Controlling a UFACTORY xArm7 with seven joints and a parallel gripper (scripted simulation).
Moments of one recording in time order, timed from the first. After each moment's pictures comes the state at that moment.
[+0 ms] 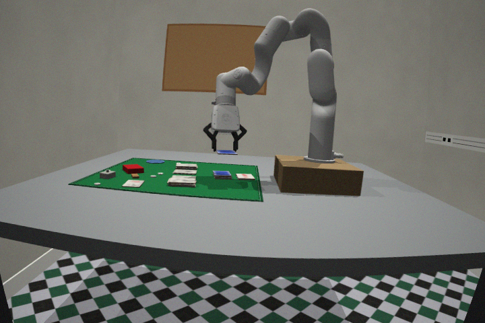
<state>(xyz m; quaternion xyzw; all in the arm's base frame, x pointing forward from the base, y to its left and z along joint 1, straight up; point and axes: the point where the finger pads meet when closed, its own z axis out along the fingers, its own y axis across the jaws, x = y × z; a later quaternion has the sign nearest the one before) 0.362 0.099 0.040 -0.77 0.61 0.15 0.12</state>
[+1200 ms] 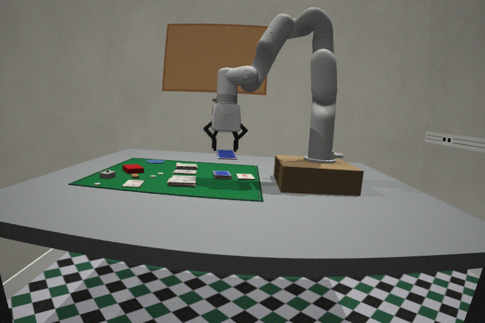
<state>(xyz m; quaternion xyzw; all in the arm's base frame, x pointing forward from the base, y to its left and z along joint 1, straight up) 0.361 0.102 0.041 -0.78 0.62 0.07 0.06</state>
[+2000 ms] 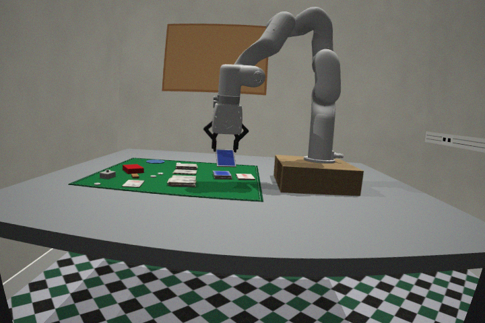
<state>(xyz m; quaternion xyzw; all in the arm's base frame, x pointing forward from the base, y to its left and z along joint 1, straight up) 0.361 0.107 0.041 -0.78 0.62 -0.07 -0.05</state>
